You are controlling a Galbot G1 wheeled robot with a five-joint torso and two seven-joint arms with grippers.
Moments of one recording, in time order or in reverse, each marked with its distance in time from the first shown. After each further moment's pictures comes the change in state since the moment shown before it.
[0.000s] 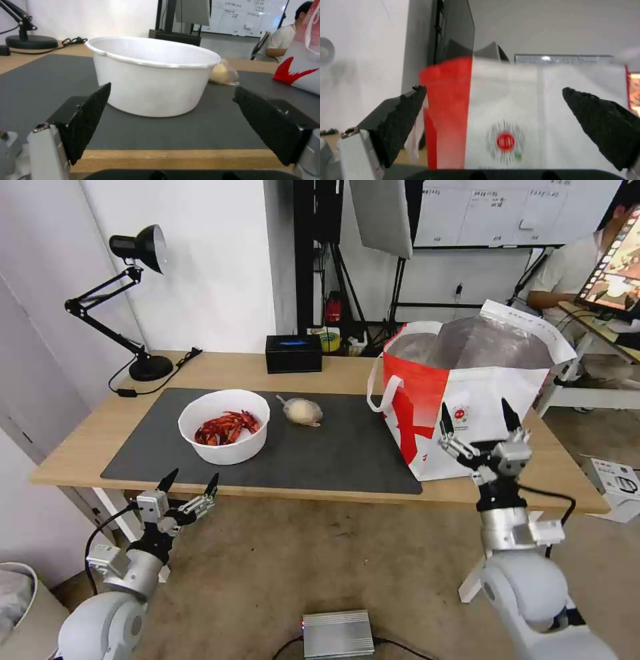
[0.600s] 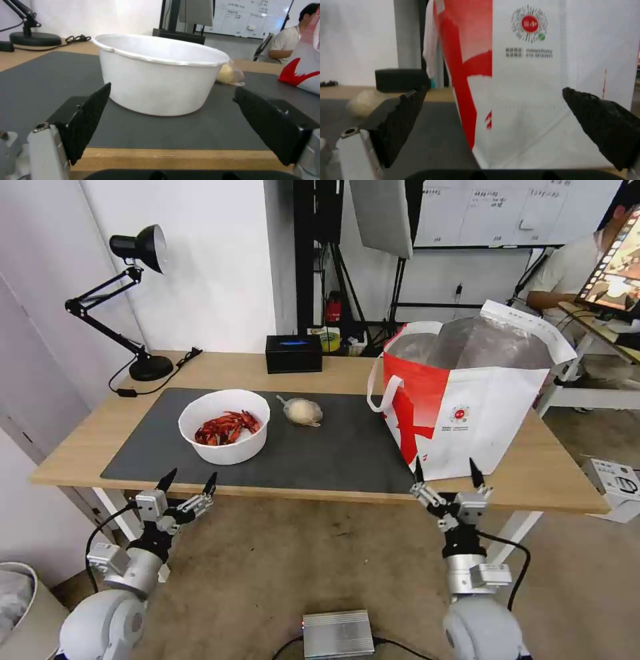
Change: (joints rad) left arm -0.015 -0.002 -0.006 0.027 -0.012 -0.003 0.004; right arm -0.121 0.108 -0.109 -0.046 -0.118 -0.053 0.093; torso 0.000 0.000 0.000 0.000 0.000
